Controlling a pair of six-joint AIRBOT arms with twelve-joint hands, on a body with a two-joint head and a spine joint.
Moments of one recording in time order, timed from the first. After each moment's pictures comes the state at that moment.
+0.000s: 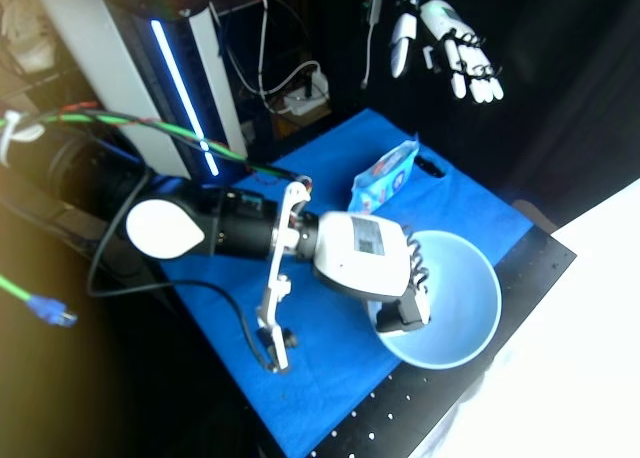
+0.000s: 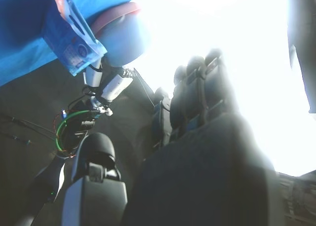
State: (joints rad) left arm 1.46 -0.72 0.89 -0.36 -1.39 0.86; right arm -0.46 -1.41 1.61 -0.56 0.30 -0.74
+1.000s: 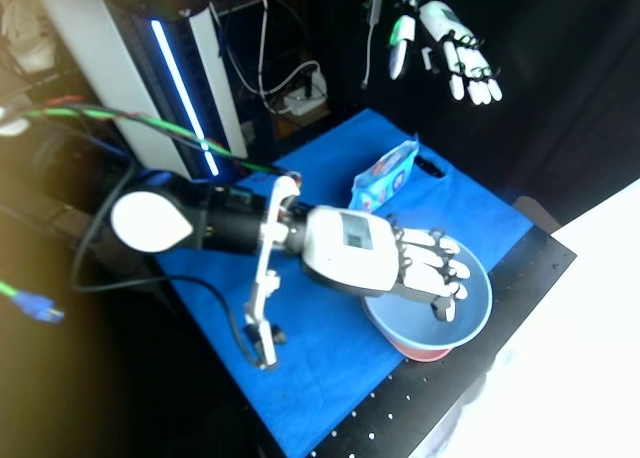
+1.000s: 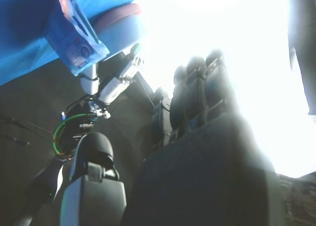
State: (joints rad) left arm 1.46 -0.73 0.89 -0.36 -1.39 0.86; right arm -0.44 -1.30 1.48 -0.58 0.33 -0.74
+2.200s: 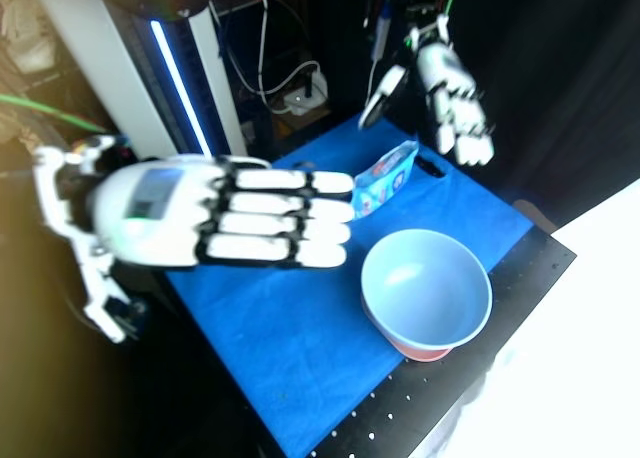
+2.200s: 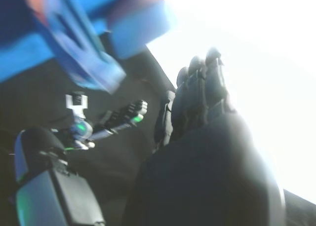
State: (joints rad) left arm 1.00 -0.96 1.13 -0.10 -0.94 0.85; right arm -0.77 -0.88 1.11 -0.17 0.90 -0.75
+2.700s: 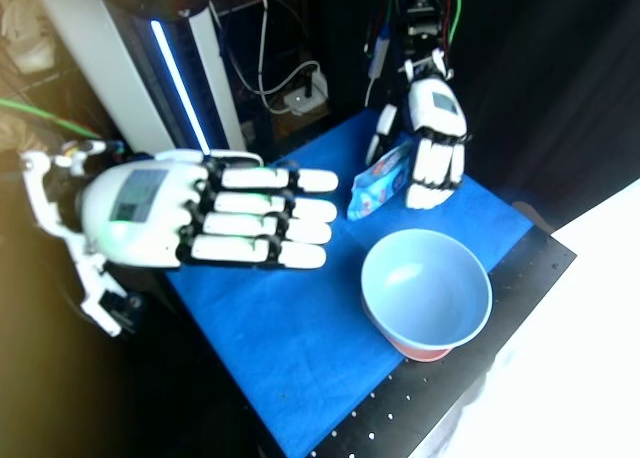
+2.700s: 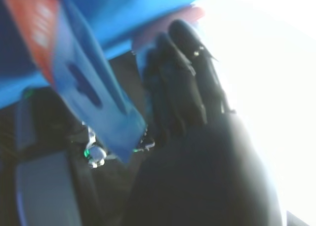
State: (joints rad) left arm 0.89 -1.06 1.23 -0.03 -0.75 0.83; right arm -0.79 -0.88 1.11 -0.12 0.93 -0.75
